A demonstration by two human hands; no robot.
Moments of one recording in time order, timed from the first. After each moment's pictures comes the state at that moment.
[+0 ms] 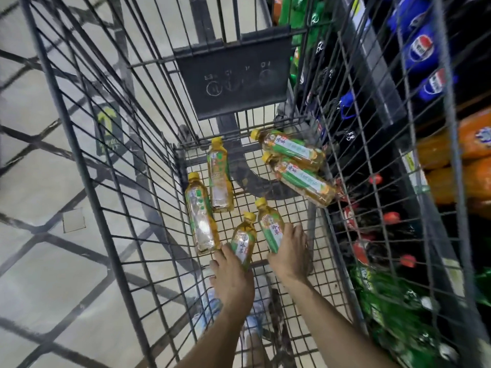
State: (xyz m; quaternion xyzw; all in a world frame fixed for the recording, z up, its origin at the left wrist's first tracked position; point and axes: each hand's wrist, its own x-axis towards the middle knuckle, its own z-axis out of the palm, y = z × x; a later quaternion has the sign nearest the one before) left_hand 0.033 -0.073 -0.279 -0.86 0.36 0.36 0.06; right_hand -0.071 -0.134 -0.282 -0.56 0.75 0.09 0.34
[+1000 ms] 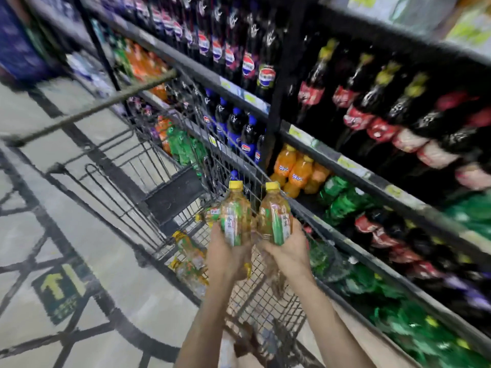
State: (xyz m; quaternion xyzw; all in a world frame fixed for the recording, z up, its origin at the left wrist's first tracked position) left_hand 0.079 -0.116 0.050 -0.60 0.55 0.53 -0.22; right_hand -0.050 -0.056 0.053 -0.27 0.81 -0.42 0.32
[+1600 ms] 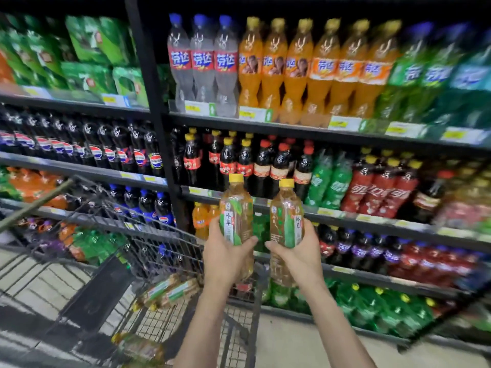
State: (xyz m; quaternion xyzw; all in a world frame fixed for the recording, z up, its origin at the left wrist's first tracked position) left_hand 0.011 -0.021 0.200 -0.34 0.75 0.50 -0.27; right_hand -0.076 0.110 0.201 -0.15 0.78 -0.60 0.07
